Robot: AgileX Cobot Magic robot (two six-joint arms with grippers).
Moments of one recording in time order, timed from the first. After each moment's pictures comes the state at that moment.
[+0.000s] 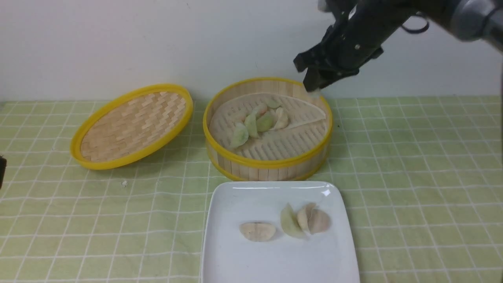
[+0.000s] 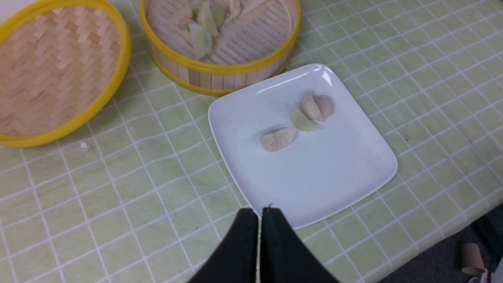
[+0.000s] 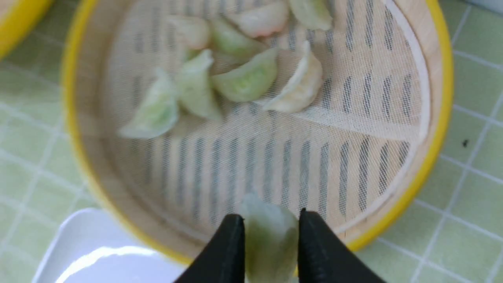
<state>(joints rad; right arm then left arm) 0.35 2.08 -2.10 0.25 1.23 -0.11 -0.60 0.76 -1.28 0.00 1.28 -0.19</state>
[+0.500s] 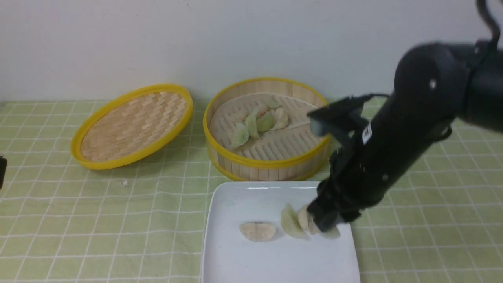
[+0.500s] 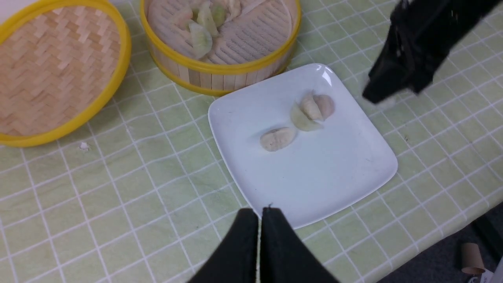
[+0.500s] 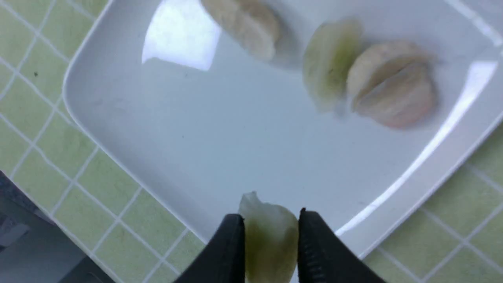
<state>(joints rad) 0.56 1.64 -1.20 0.30 1.07 -0.22 -0.60 0.76 -1.28 0.00 1.28 -0.19</state>
